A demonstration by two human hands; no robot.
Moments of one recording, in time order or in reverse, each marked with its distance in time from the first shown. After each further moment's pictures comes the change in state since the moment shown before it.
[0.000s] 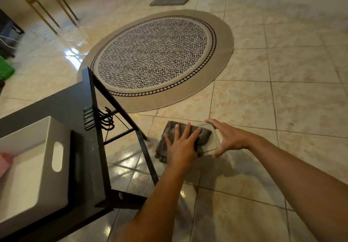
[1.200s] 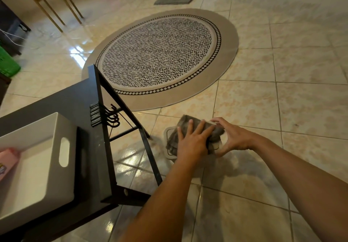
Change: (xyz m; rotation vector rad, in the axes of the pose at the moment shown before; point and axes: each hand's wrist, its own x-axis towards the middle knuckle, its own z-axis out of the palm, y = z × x) left_hand 0.013 0.013 -0.002 0.031 -0.018 0.128; right_hand -0.003 0.004 0.002 0.140 0.046 -0.057
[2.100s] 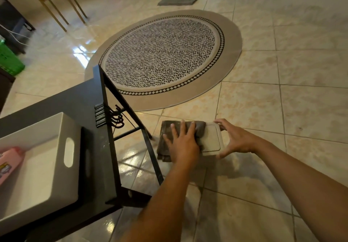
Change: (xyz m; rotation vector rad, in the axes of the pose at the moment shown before) left_hand -0.005 -0.019 0.004 -0.131 0.087 -0.348; right_hand 0.000 -0.006 0.004 -0.049 0.047 0.022
